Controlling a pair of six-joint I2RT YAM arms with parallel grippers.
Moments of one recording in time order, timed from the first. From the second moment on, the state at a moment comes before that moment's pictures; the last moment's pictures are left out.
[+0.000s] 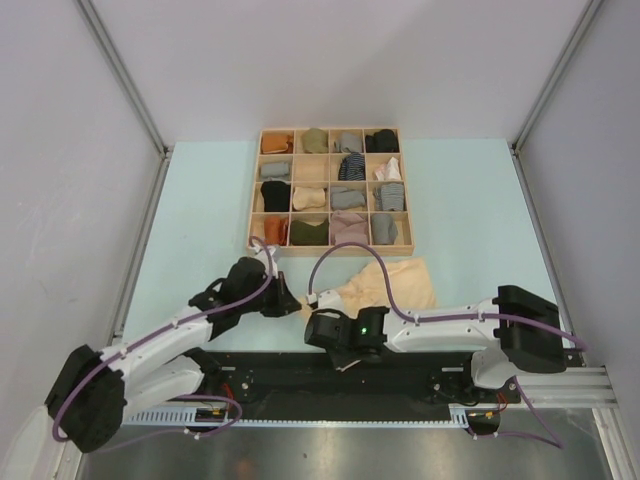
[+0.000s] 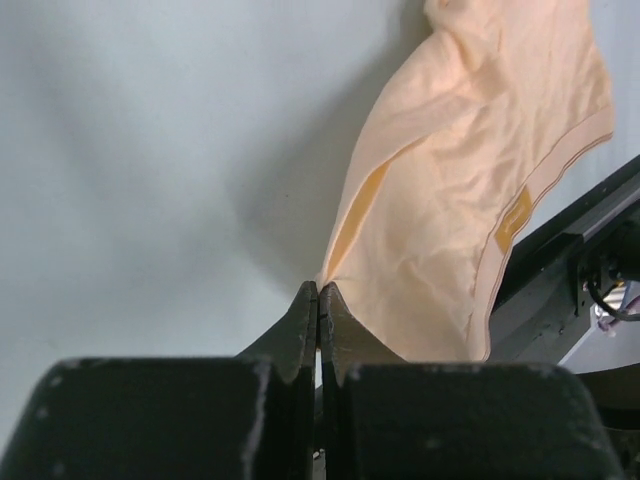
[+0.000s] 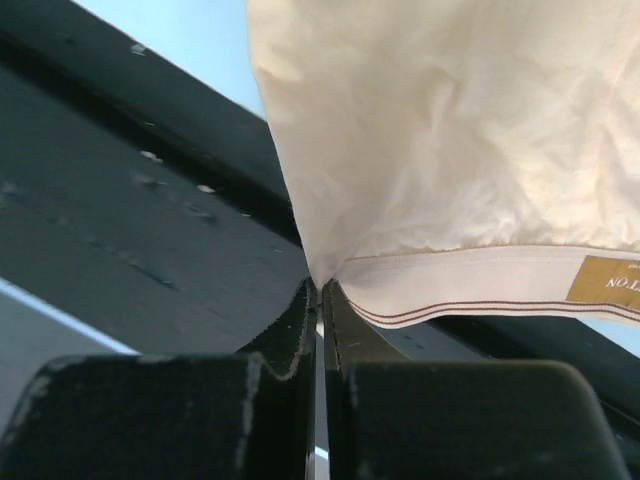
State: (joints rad) left arm -0.65 1.01 0.40 -0.12 0.23 -0.65; right arm 1.42 1.55 0.99 -0.63 0.24 0.85
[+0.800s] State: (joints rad) left arm -0.72 1.30 0.76 -0.03 0.32 -0.72; right arm 1.08 1.32 0.97 -0.86 0.23 0.86
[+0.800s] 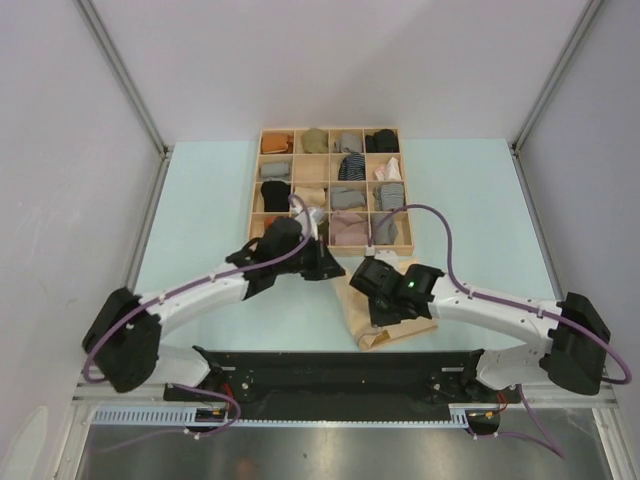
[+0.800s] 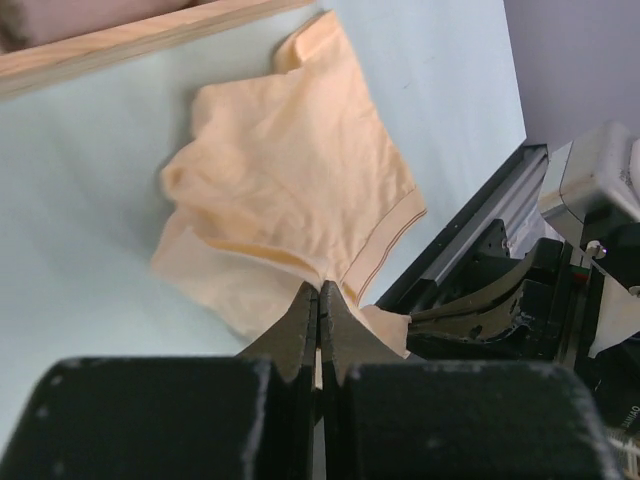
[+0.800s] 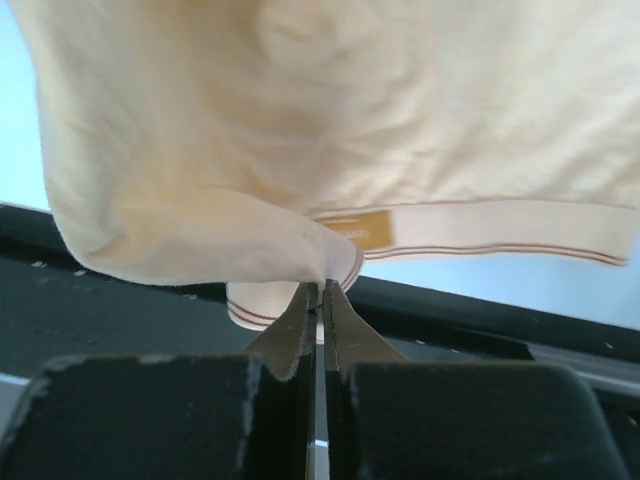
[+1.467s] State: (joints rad) left arm -0.88 1.87 1.22 0.04 0.38 -0.71; right arm 0.78 1.17 0.81 -1.00 0.21 0.86
